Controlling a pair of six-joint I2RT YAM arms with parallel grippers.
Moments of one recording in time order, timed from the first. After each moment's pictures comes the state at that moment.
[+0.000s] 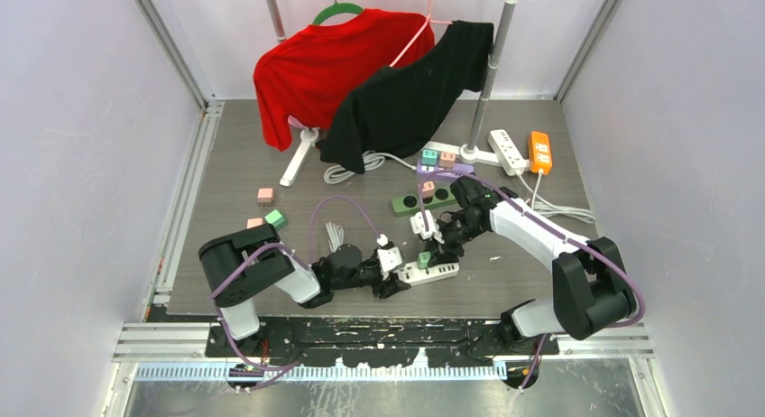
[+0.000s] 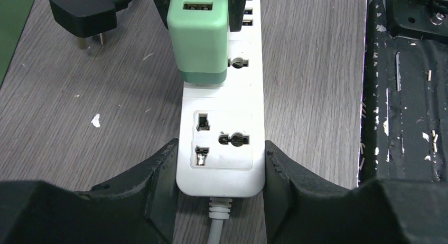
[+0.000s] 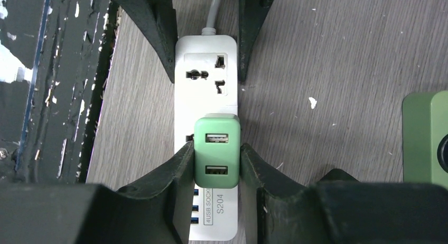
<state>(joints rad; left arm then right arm) -1.06 1.77 0.39 1.08 0.24 0.07 0.40 1.39 0.83 -0.80 -0.83 -1.25</state>
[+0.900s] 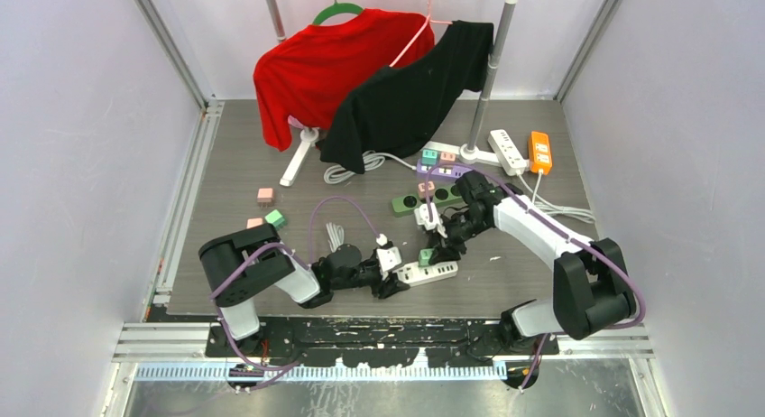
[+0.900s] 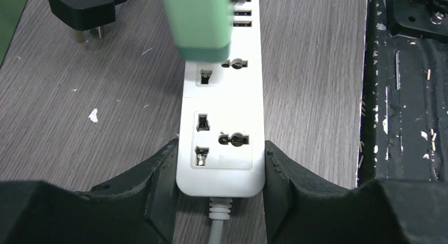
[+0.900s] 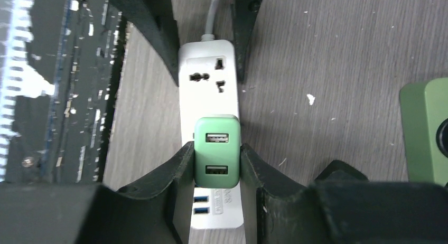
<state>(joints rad) -1.05 1.78 0.39 1.08 0.25 0.05 0.38 1.39 0.85 -0.83 -0.87 -1.23</state>
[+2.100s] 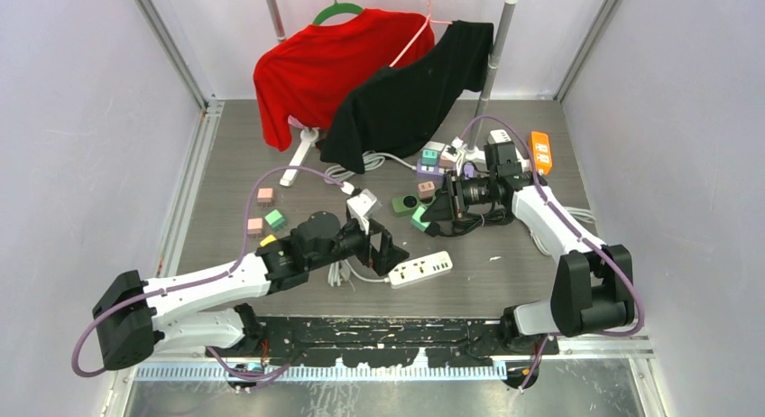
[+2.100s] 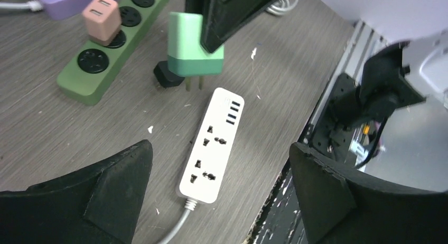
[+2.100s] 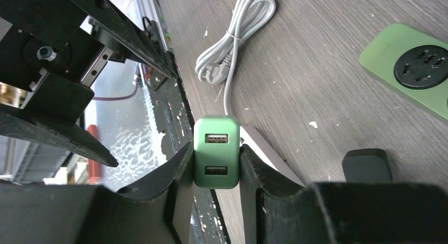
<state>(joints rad) -1.03 1.12 0.64 0.23 0.06 -0.30 0.17 1.37 0.94 -0.52 -1.12 -0.12</state>
